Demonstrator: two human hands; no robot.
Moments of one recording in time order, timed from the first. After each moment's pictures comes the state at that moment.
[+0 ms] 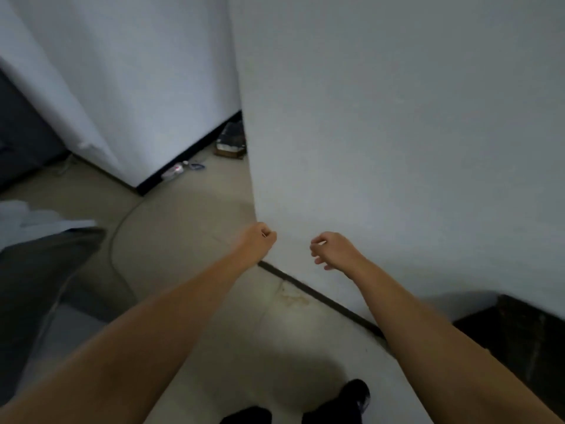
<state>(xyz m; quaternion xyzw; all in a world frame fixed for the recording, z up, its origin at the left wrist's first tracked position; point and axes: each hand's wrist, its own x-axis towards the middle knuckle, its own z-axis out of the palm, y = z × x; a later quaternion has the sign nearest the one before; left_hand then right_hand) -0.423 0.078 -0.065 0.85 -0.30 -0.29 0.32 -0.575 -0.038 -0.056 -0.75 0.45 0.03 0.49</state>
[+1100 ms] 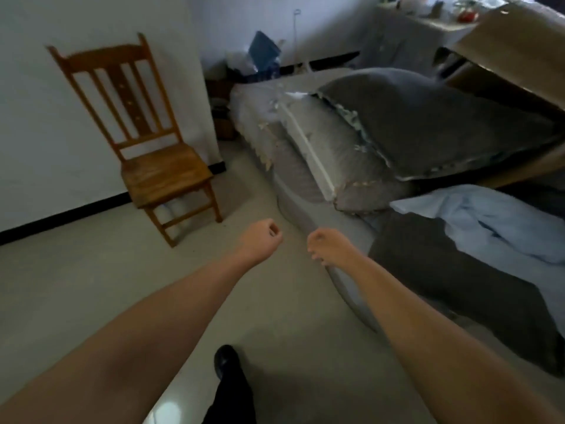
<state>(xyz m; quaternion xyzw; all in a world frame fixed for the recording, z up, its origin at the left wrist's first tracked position) -0.525 0.607 -0.050 0.75 0.55 0.10 0.36 -0.362 0.552 -0.059 -0.77 -0.46 0.41 0.18</state>
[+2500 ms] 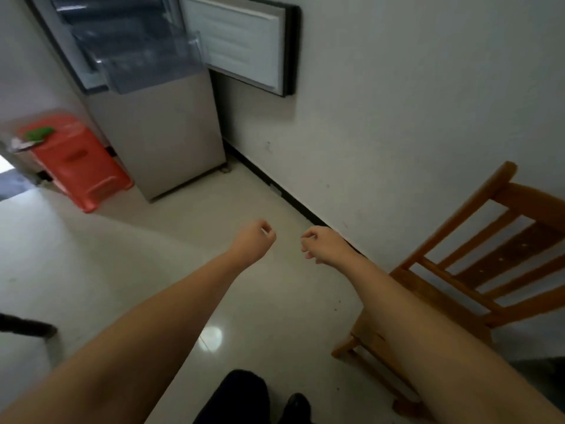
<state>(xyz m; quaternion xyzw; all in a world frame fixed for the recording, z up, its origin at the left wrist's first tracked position) -1.140 0.997 -0.059 0.19 0.89 0.34 0.23 -1.045 1.138 -0.048 -0.31 -0.83 0.45 -0.10</state>
